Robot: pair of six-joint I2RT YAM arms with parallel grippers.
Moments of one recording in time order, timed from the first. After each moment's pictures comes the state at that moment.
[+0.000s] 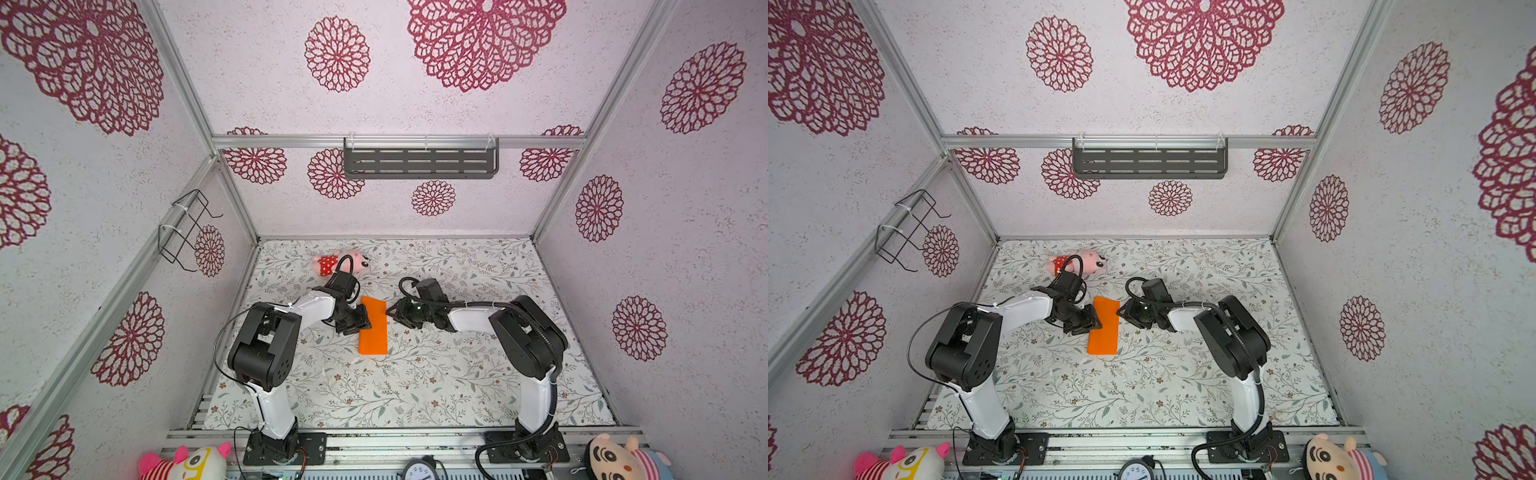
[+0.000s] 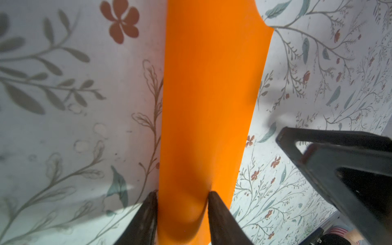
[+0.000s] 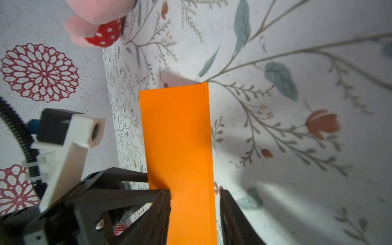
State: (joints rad) left arm -0.36 1.85 1.10 -0.52 0.34 -0.54; right arm 0.63 1.96 1.08 0.18 -0.43 1.01
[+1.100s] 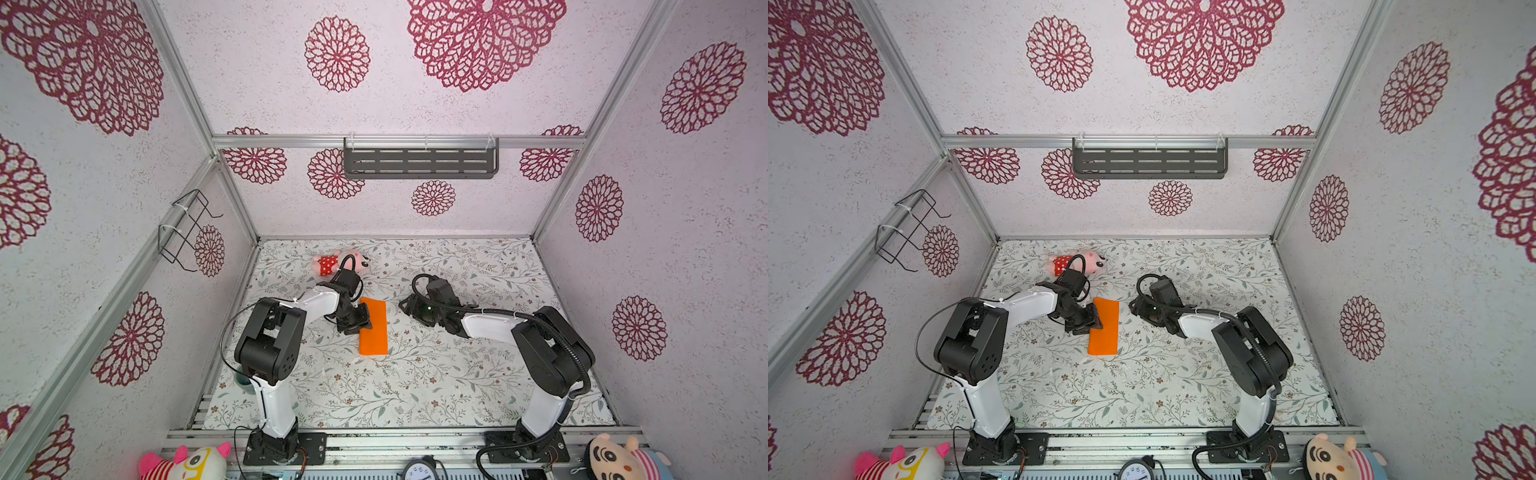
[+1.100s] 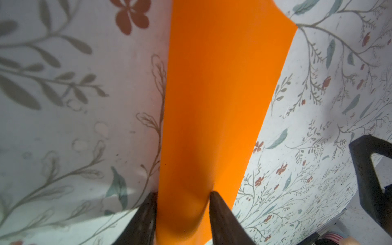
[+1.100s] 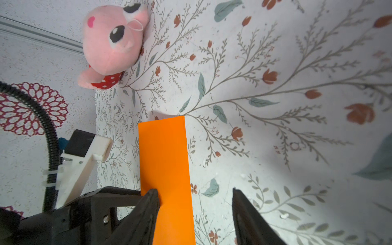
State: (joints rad) left arm -0.38 1.91 1.18 -0.63 0.31 -0.60; right arm 0.62 1.80 0.96 0.16 -0.19 0.98
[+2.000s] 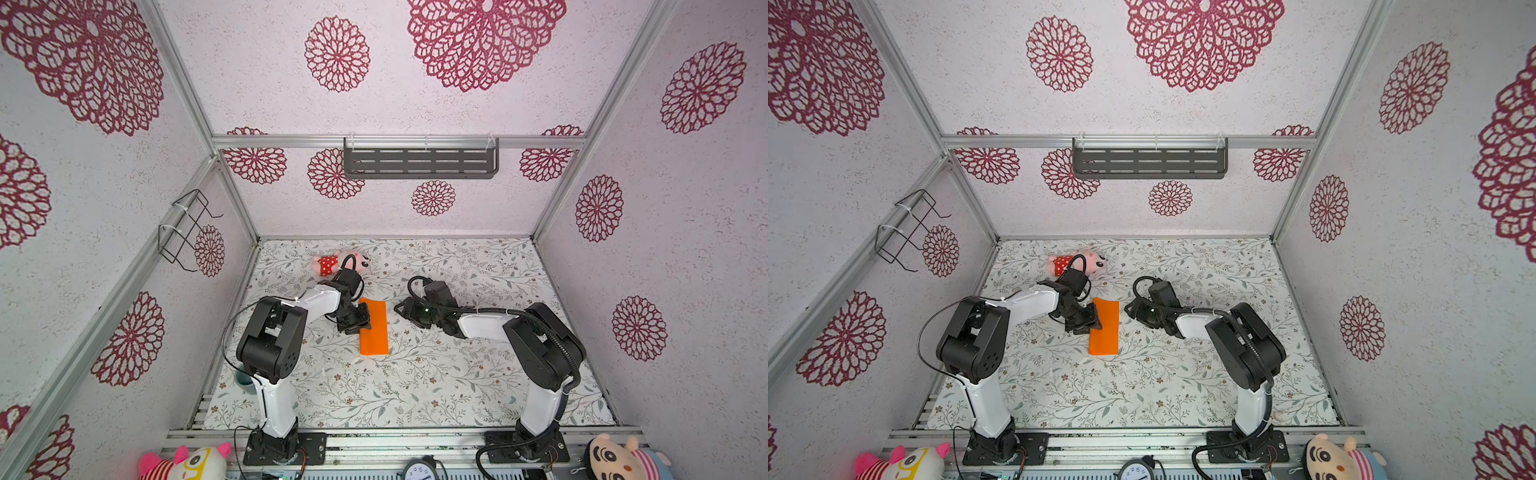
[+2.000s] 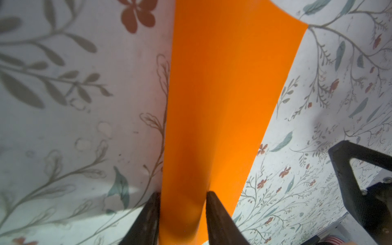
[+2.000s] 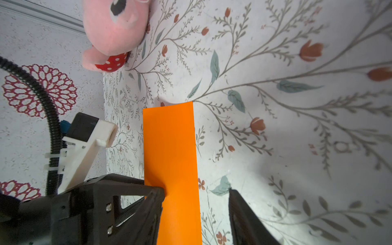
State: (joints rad) left arm -0.38 1.93 1.19 -0.66 0.30 -0.61; right arm 0.62 1.85 0.96 0.23 -0.29 0.98
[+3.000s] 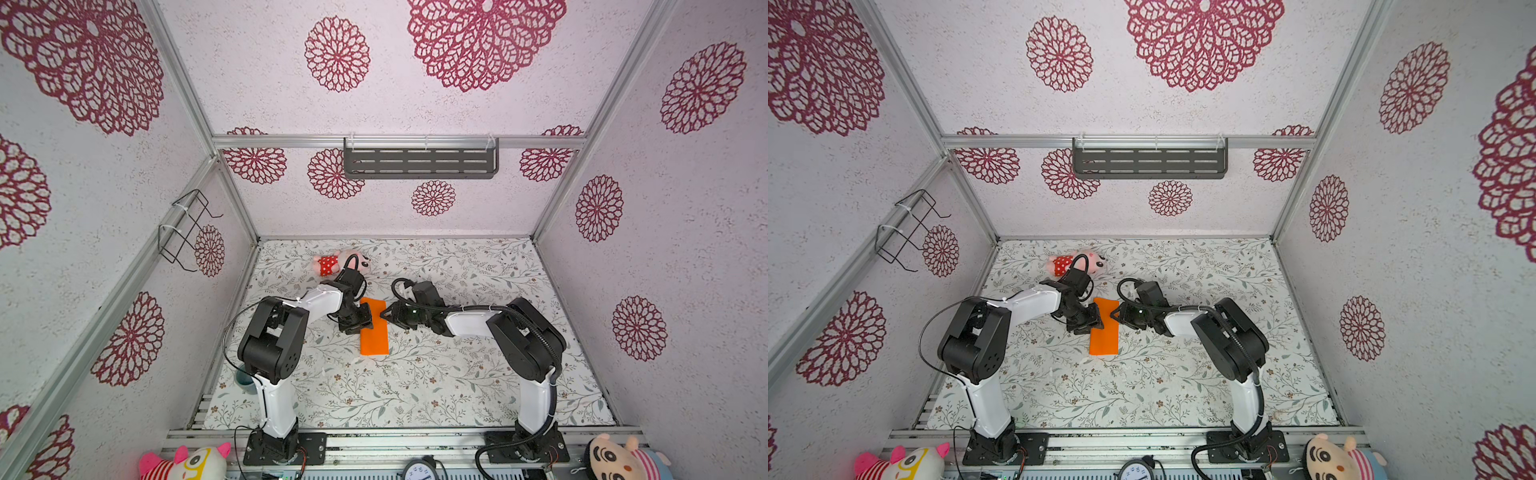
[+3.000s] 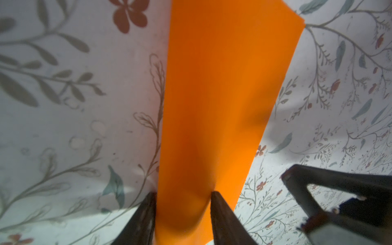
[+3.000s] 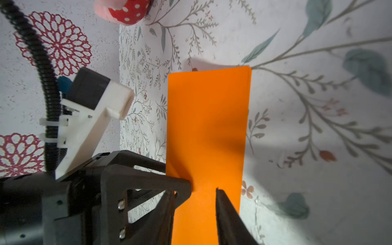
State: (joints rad) left arm -0.40 1.94 1.20 -0.66 0.27 -0.63; right arm 0.67 1.97 1.06 0.27 -0.47 0.94
